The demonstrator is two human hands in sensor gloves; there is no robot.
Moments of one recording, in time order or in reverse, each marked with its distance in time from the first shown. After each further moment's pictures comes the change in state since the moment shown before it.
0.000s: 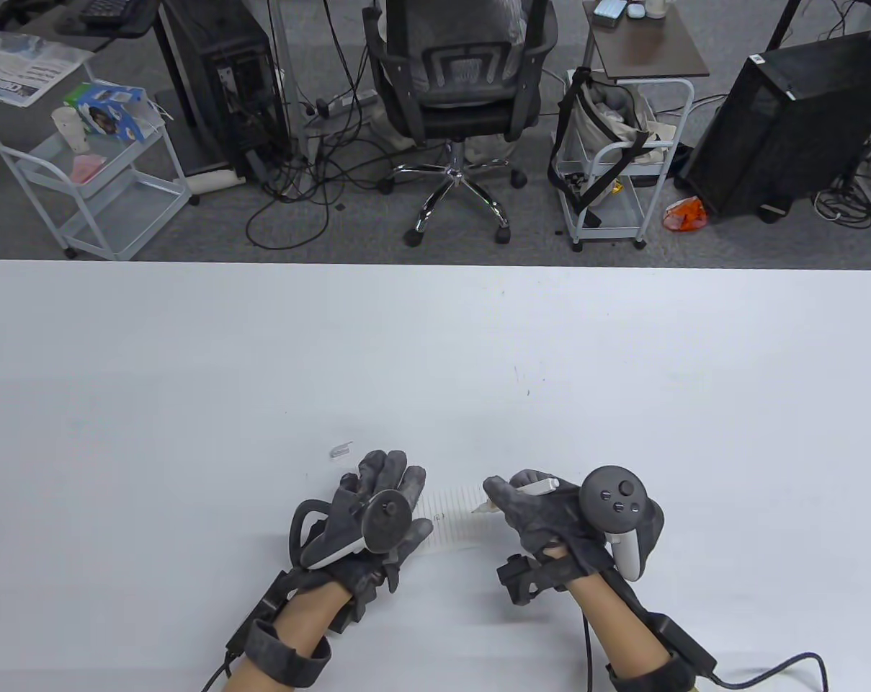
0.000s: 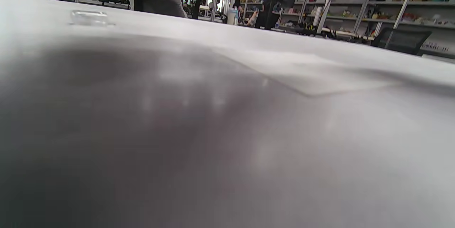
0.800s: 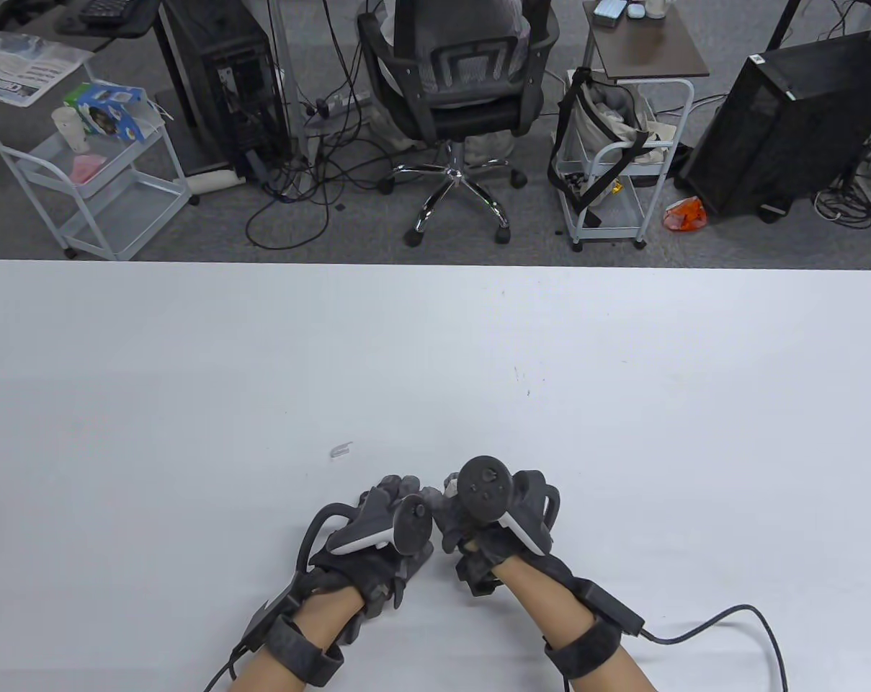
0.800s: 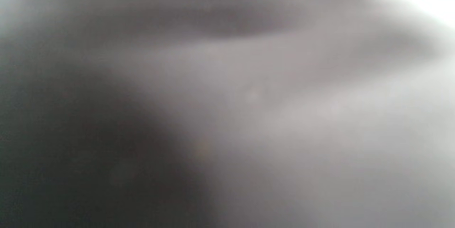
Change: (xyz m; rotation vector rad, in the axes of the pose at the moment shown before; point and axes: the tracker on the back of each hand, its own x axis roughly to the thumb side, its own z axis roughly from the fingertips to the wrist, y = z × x) left_hand 0.005 -0.033 -0.012 -0.378 -0.031 -0.026; right_hand 0.038 0.089 -0.022 0.073 -0.114 0.605
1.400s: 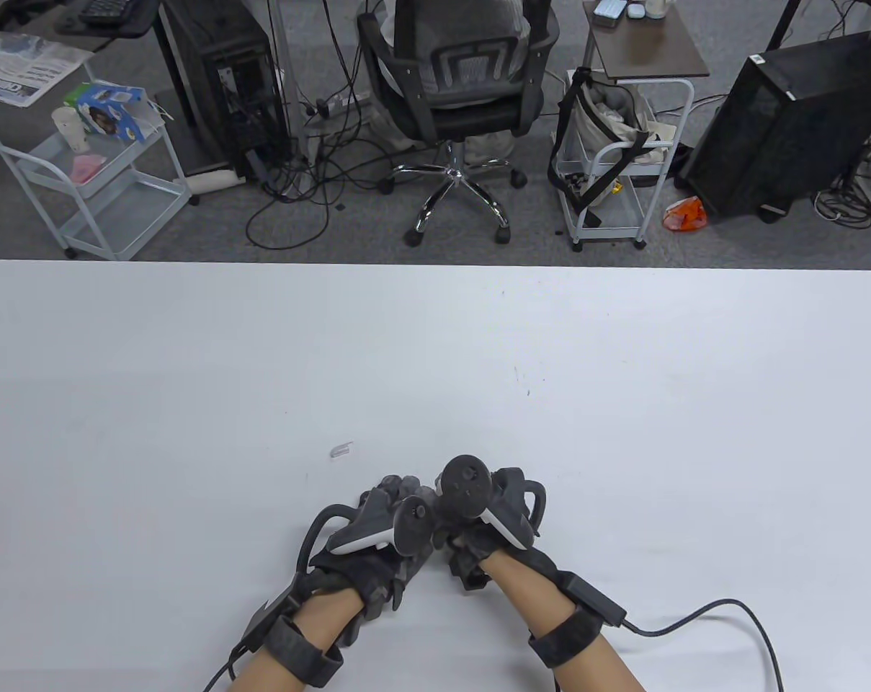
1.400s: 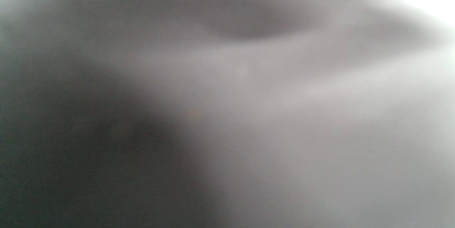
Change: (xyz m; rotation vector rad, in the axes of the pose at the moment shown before) left_hand 0.002 -0.001 -0.001 -0.016 -0.007 -0.014; right_hand -0.001 0.020 -0.007 0.006 -0.001 0.022
